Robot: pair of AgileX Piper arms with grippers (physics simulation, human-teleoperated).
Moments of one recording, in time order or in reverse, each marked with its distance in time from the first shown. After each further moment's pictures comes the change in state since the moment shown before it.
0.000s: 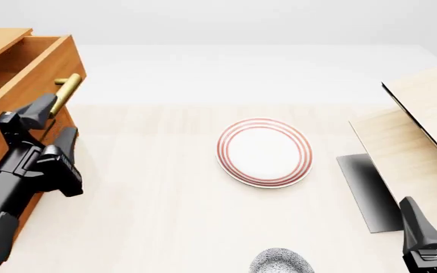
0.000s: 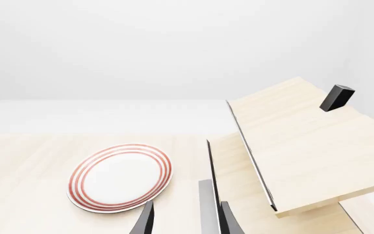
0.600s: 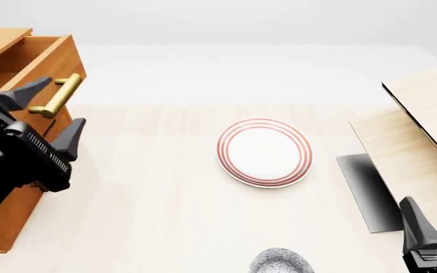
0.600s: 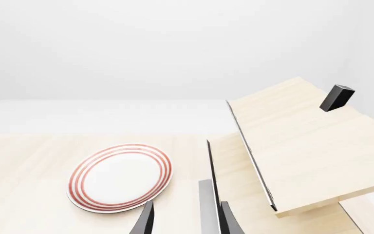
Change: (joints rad) left arm -0.125 -0.285 -0.134 0.478 -0.286; right arm 0.000 0.000 0.000 0.000 0.000
